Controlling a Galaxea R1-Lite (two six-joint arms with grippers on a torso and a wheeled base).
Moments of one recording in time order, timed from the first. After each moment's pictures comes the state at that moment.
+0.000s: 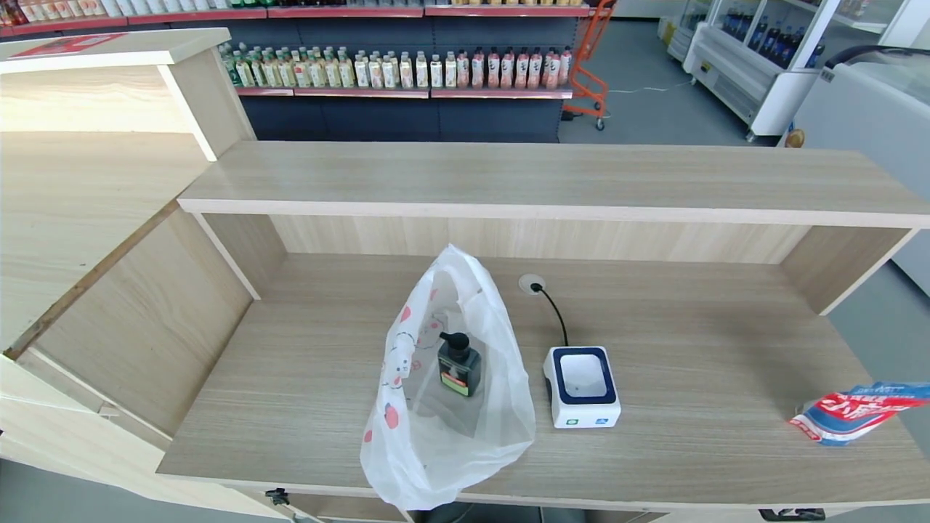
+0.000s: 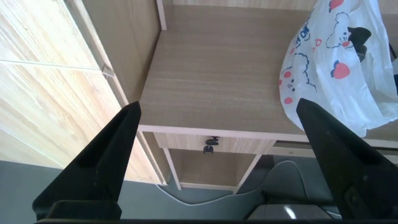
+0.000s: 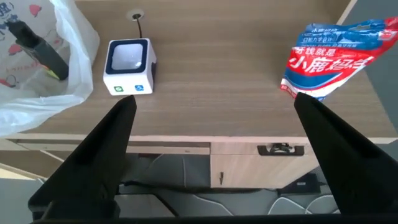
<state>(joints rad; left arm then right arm) 0.00 0.00 0.00 0.00 0.01 0.00 0.00 0.00 0.00 0.00 0.00 -0.01</state>
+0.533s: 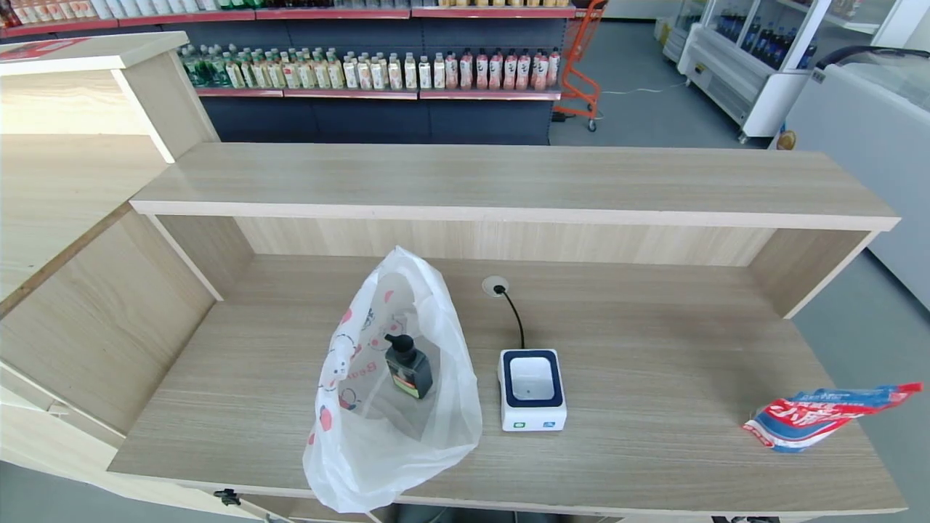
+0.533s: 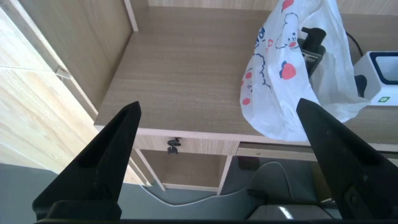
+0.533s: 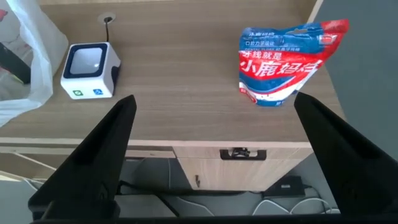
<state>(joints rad) -0.01 0.00 0.00 0.00 0.01 0.00 -0.01 0.00 0.00 0.00 0.00 -0.01</state>
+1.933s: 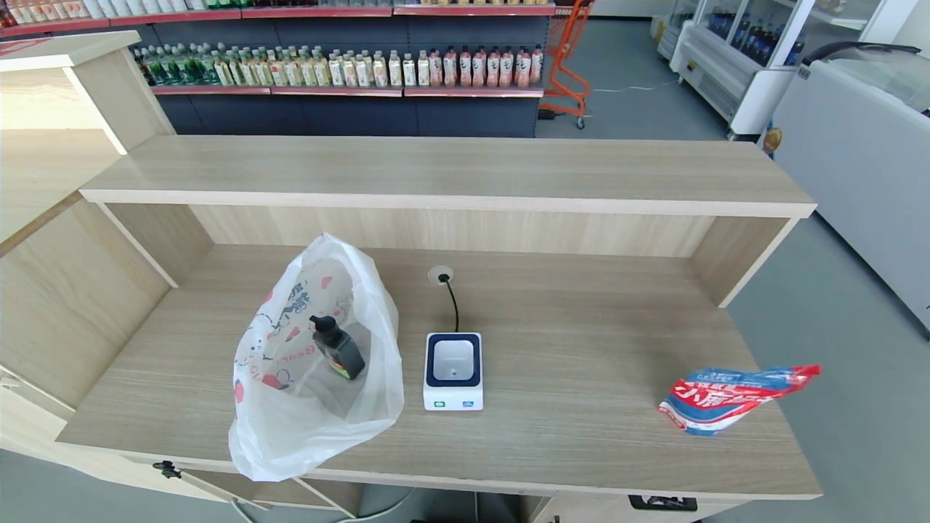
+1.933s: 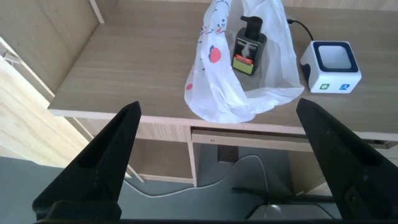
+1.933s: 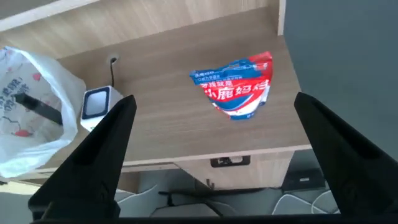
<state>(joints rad) 0.00 0.00 0.00 0.00 0.01 0.00 -0.01 0.35 -0.45 0.16 0.02 0.34</state>
